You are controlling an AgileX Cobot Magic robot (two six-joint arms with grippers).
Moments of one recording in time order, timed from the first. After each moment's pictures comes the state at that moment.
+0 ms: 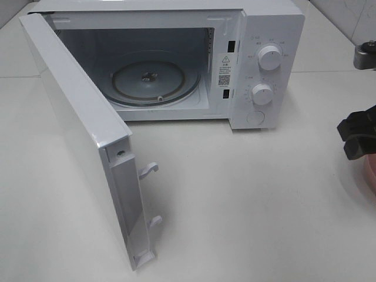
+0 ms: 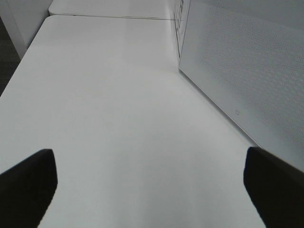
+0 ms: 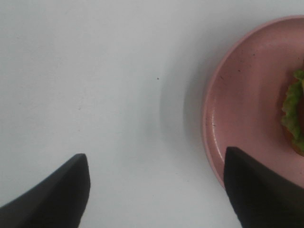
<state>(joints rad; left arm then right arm) -0.02 -0.01 -0.52 -0.02 1.09 -0.02 0.16 1.36 -0.78 -0.22 0.68 0.16</state>
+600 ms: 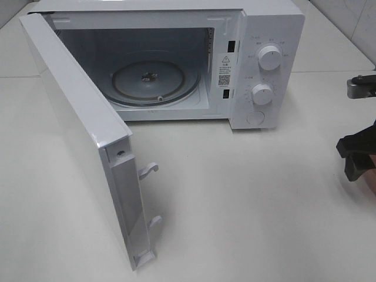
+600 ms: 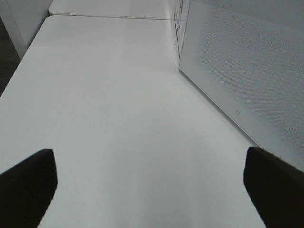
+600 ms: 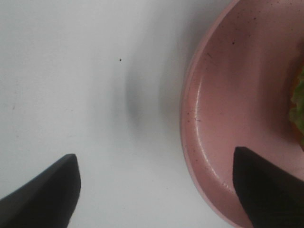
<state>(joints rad) -0.02 -0.01 -0.52 -0.02 1.09 -0.02 0.04 1.62 -0.84 -0.22 0.67 0.10</state>
